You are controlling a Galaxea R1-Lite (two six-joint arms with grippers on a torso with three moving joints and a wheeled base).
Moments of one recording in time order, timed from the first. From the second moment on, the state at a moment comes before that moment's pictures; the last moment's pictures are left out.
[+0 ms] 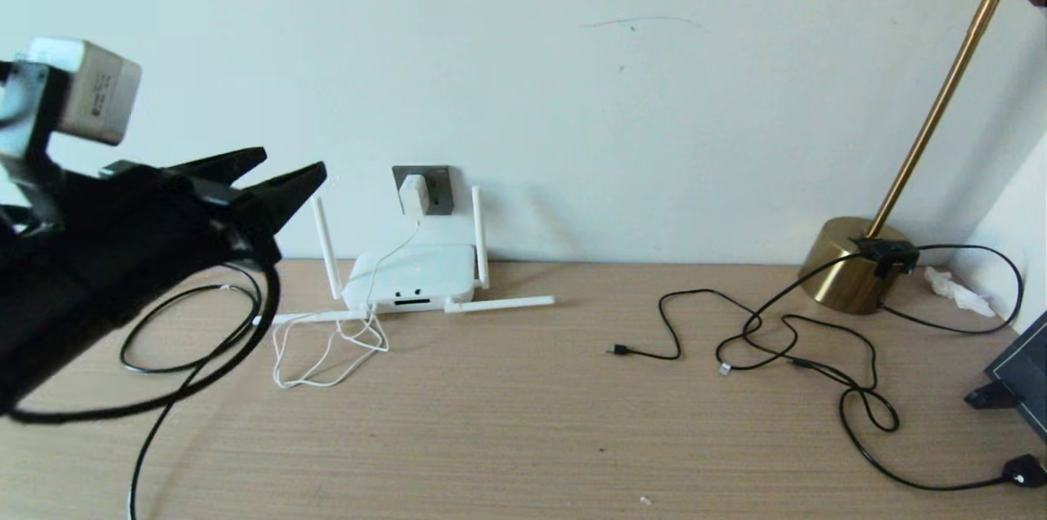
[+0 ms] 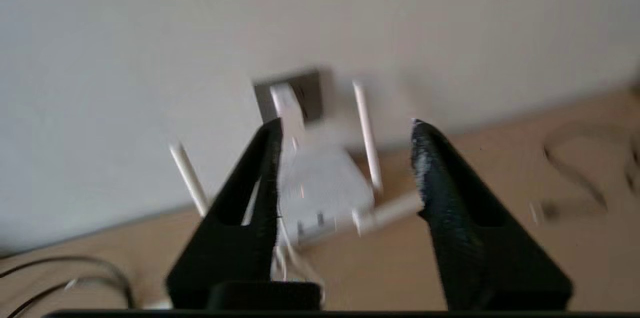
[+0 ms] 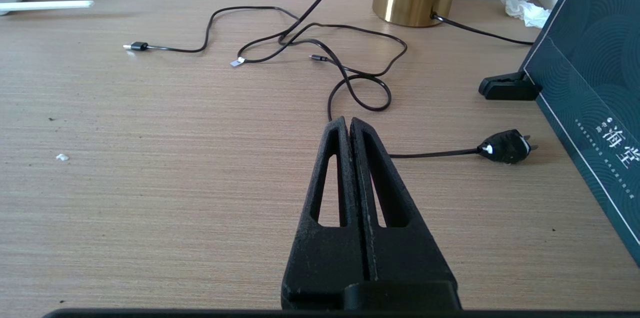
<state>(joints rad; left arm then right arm) -0.33 1.29 -0.68 -0.76 0.06 0.19 0.00 0.00 0.00 -0.01 -0.01 0.00</state>
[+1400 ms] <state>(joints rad) -0.36 0.71 -0.41 0.43 -0.03 1.05 0.00 0.00 0.00 -0.01 -0.01 0.00</state>
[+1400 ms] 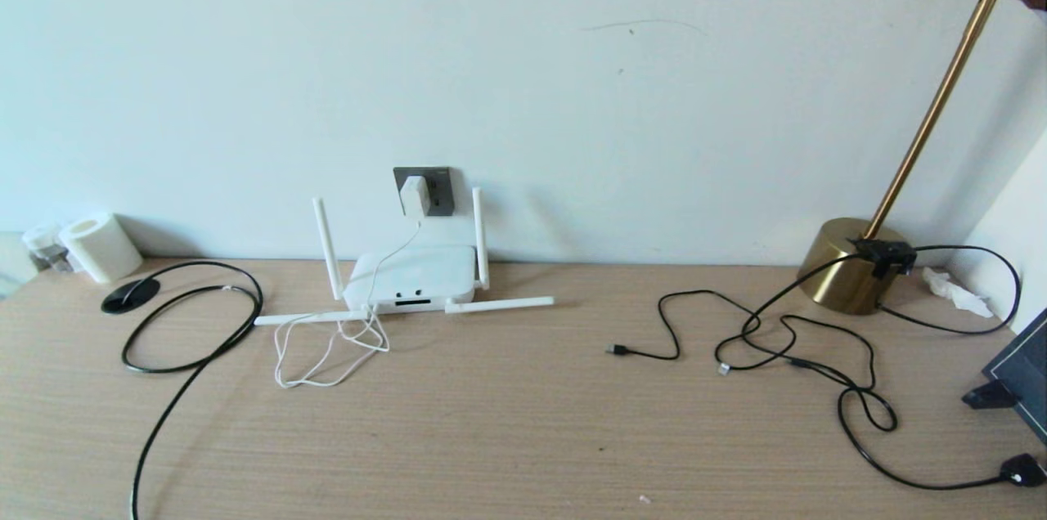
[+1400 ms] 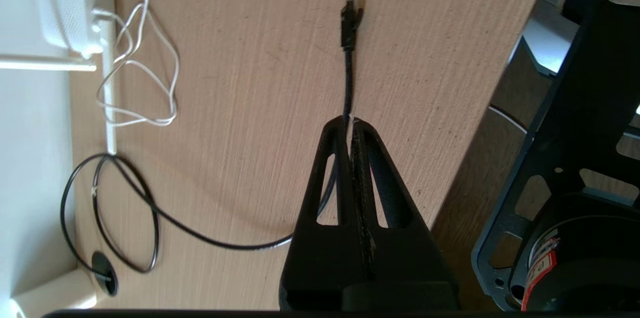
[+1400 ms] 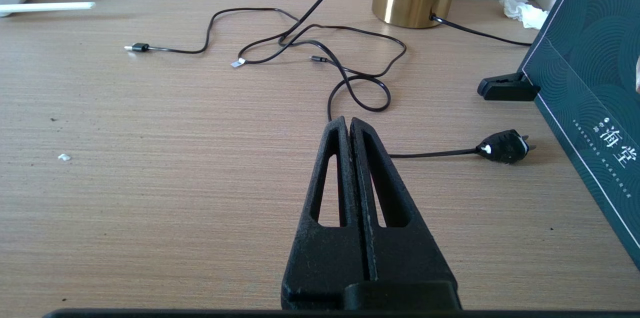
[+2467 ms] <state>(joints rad) -0.42 0.79 -0.47 0.47 -0.02 1.12 0.00 0.00 0.00 -0.01 -0.01 0.00</state>
